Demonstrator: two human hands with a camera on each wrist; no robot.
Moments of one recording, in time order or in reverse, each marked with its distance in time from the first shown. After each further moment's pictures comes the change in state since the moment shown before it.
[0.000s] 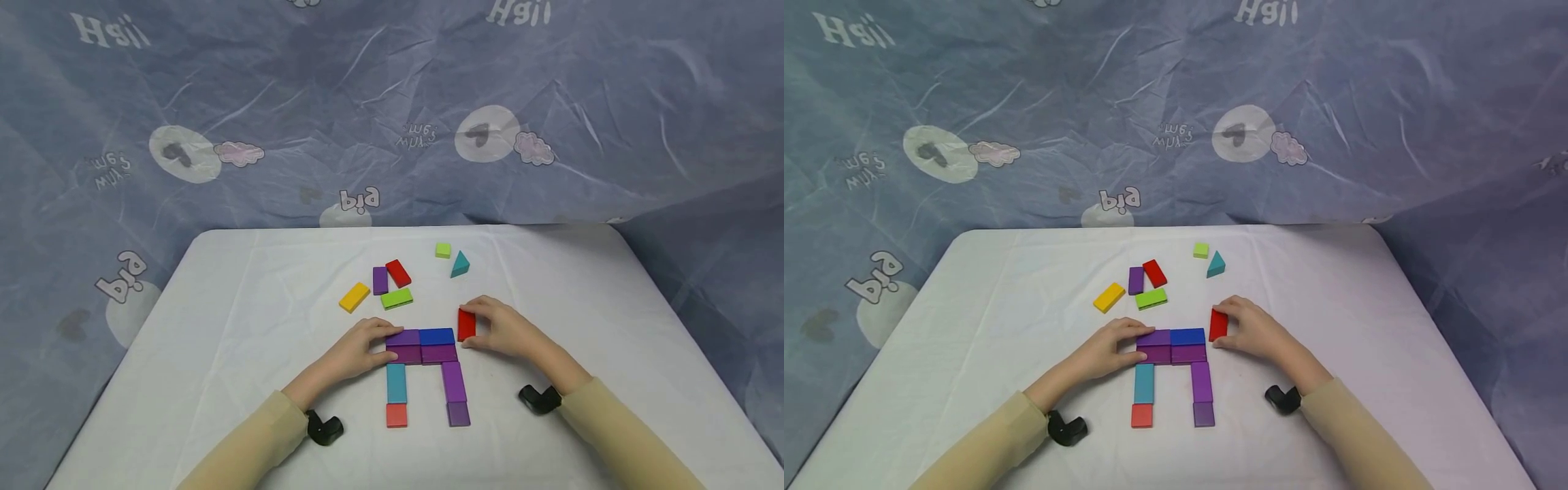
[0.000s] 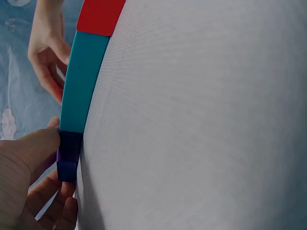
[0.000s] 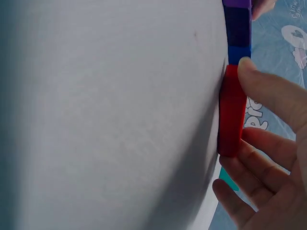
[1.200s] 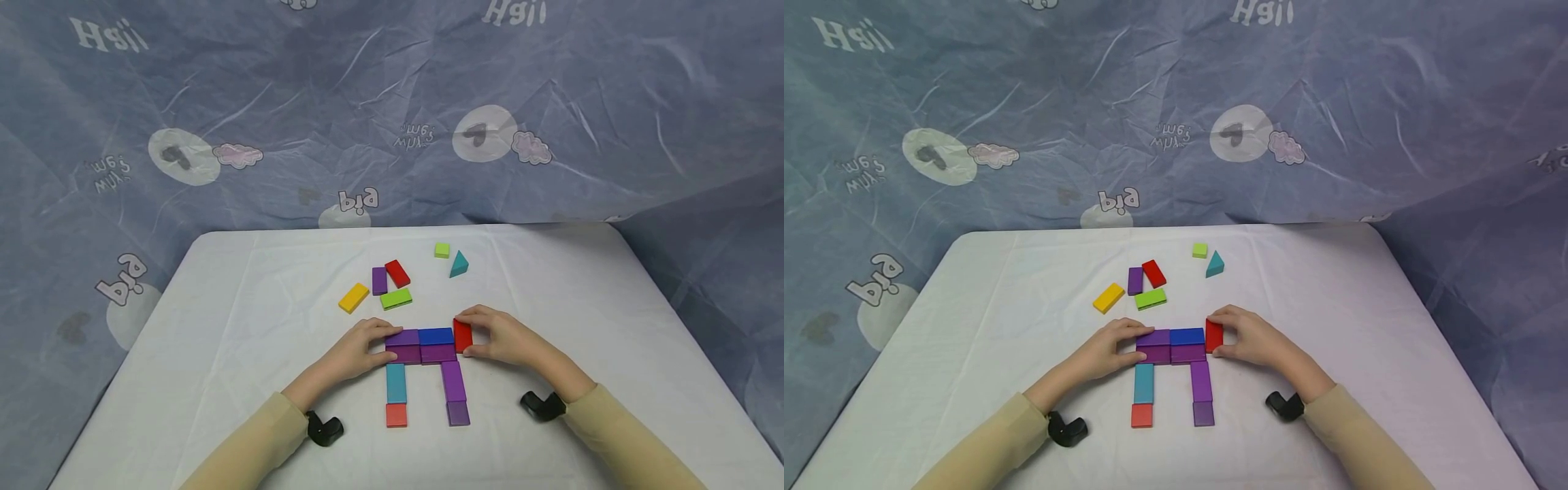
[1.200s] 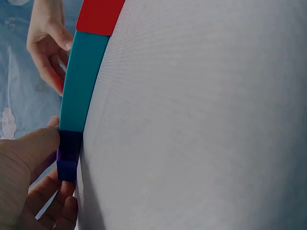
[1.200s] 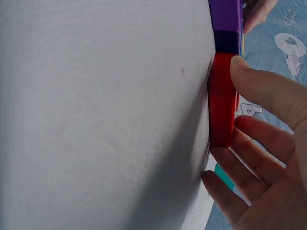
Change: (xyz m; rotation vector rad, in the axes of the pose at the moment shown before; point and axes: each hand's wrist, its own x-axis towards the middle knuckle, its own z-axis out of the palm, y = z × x) left_hand 0.000 0.000 0.002 0.000 0.003 0.011; right_hand -0.012 -0.008 0.000 0.020 -0.036 -0.103
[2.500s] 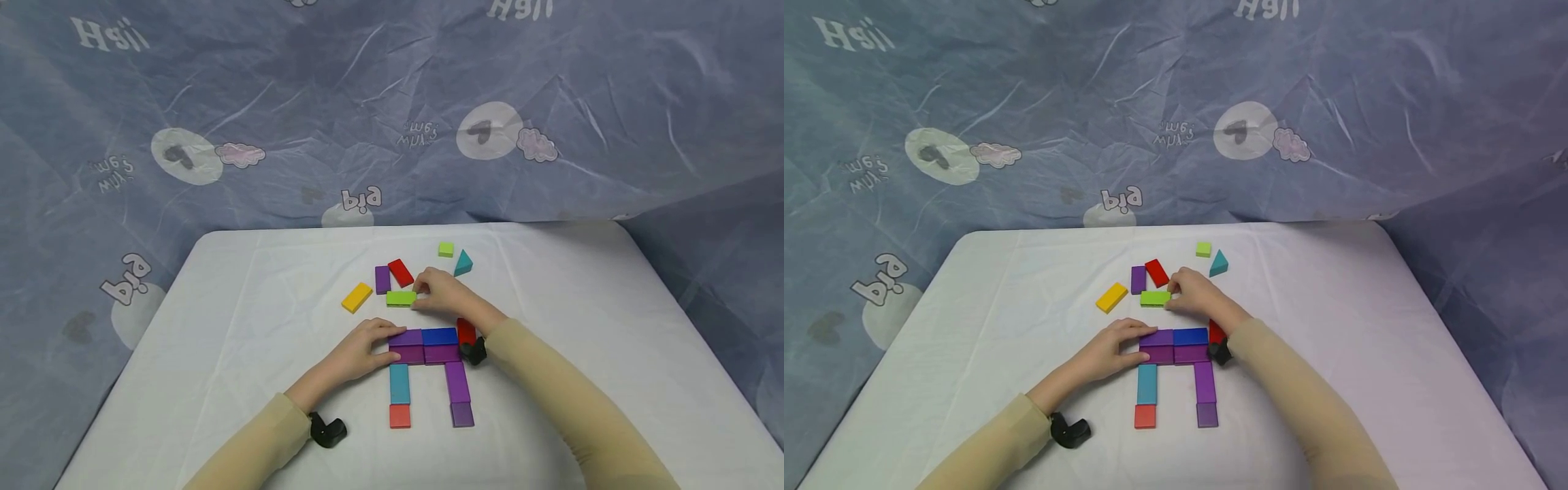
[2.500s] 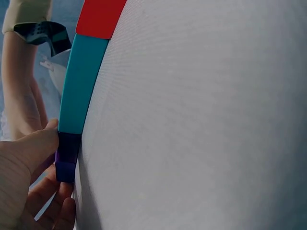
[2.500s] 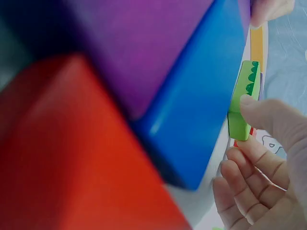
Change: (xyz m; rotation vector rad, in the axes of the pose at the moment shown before) left_hand 0.001 0.000 0.000 0.005 0.000 -0.004; right_hand 0.127 -0.030 0.013 -0.033 -0.102 0.184
